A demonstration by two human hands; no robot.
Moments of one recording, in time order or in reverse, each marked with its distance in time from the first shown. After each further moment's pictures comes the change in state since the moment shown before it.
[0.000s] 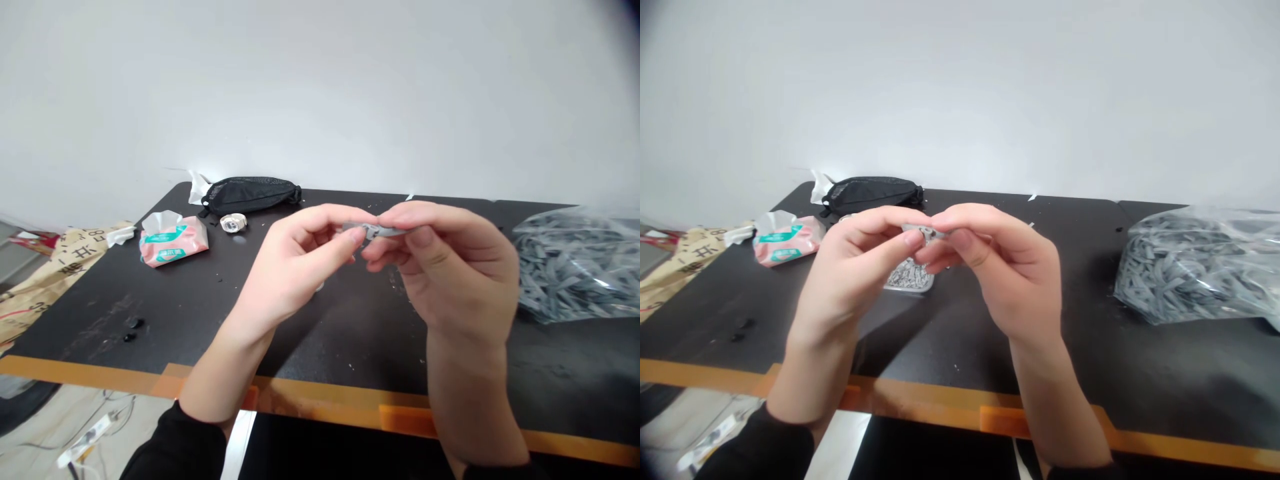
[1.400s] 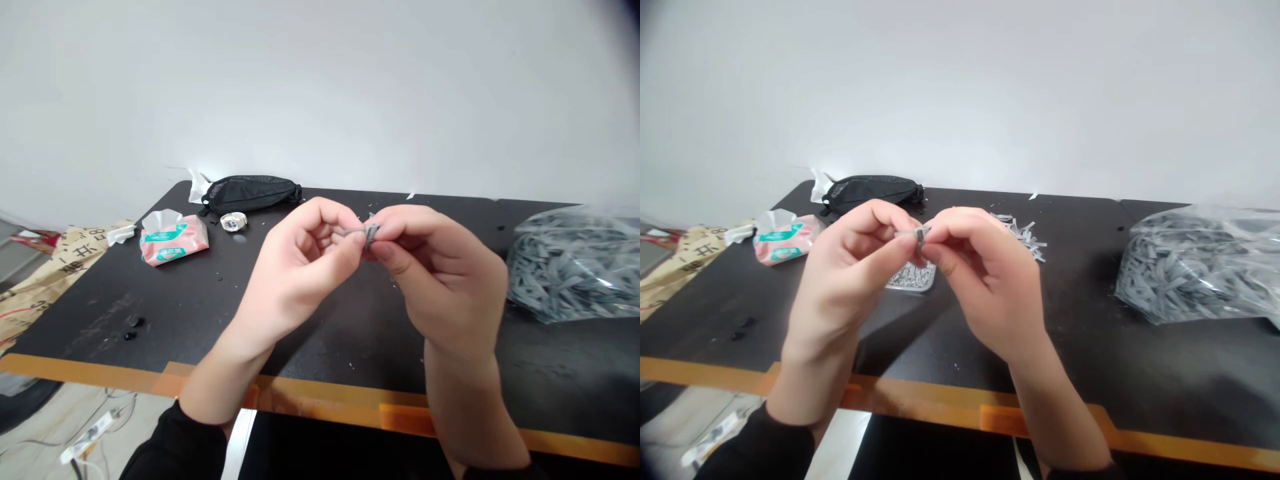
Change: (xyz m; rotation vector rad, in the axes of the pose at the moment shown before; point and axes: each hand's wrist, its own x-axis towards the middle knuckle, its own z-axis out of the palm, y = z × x) left_hand -0.007 0.004 0.007 -0.135 0.080 -0.069; right_hand -0.004 -0.006 0.006 -0.302 0.002 -0.082
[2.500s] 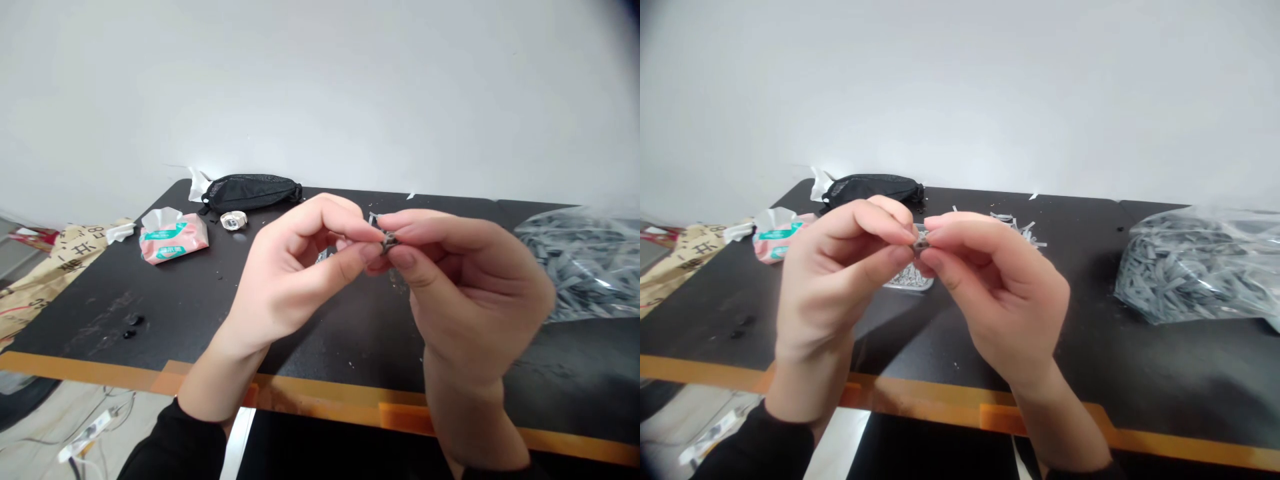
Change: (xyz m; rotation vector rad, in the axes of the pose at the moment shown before) left_hand -0.005 0.008 -0.002 0.130 -0.087 0.175; right_hand -0.007 -0.017 0.007 0.155 0.182 0.012
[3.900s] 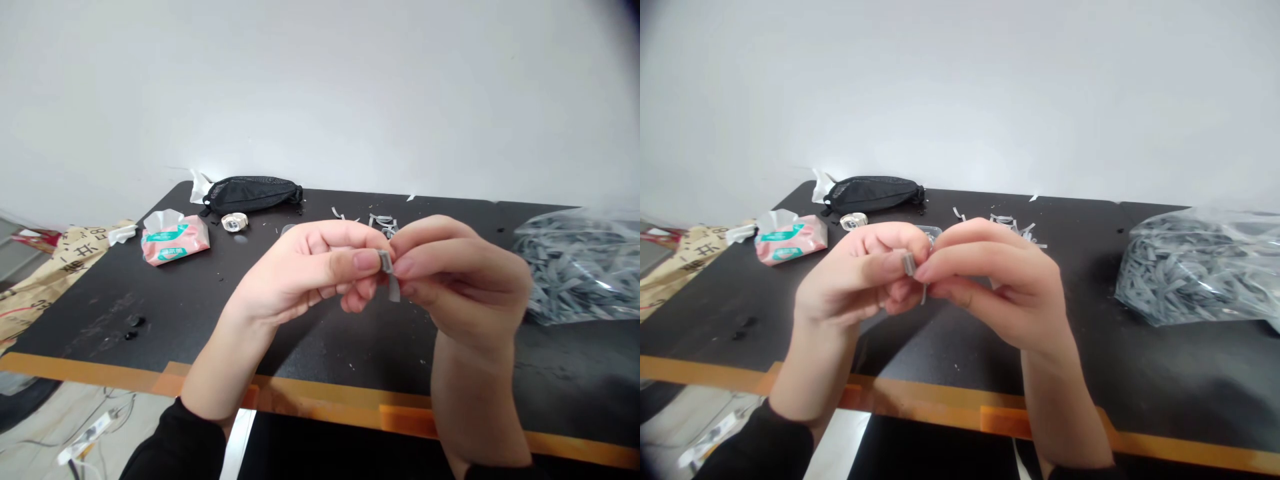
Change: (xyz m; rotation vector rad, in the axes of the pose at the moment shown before) left_hand 0.014 -0.008 -0.012 -0.529 -0.377 -0.516; right_hand 0.022 0.030 -0.031 0.008 -0.413 -0.308
